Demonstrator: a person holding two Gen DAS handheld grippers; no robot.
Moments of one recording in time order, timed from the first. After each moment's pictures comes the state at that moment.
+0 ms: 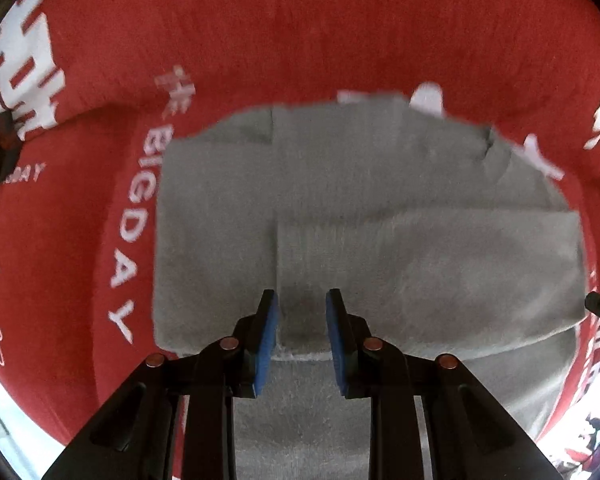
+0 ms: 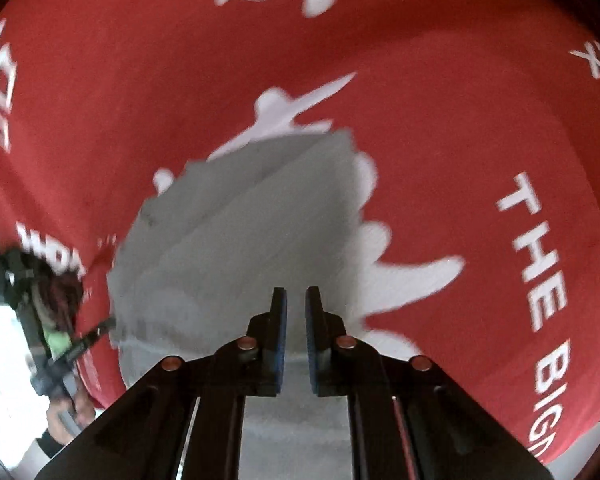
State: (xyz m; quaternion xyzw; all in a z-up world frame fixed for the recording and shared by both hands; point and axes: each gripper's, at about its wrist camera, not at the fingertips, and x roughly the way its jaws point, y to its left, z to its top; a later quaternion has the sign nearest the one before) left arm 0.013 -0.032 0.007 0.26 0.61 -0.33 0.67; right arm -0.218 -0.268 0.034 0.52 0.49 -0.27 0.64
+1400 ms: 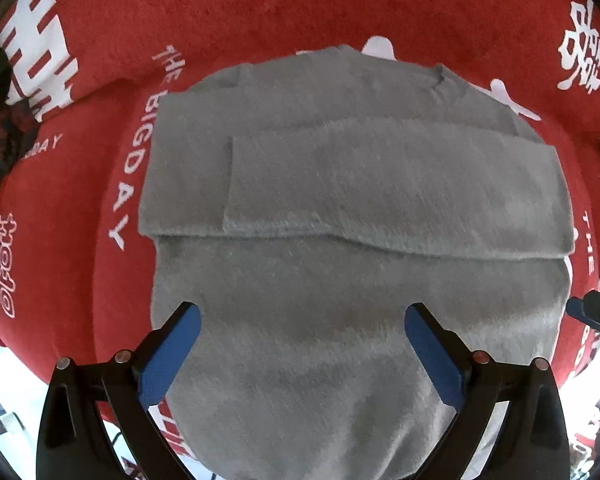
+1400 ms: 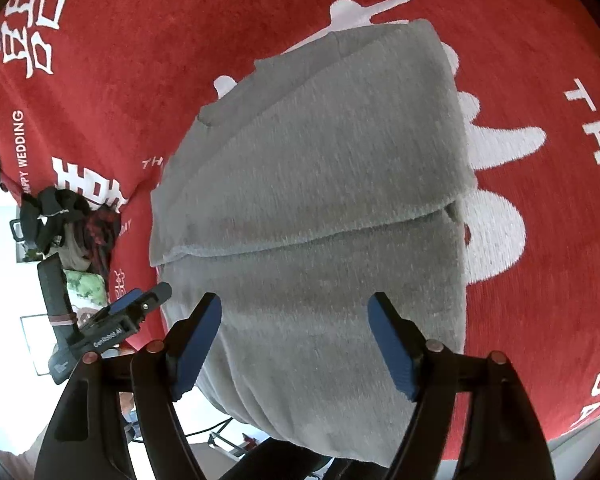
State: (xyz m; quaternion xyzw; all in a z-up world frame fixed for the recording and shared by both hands) left arm -0.067 -0.005 0.043 0.29 0.61 -0.32 0.66; right arm -0.203 -0.197 0.059 0.56 0.51 -0.18 0.63
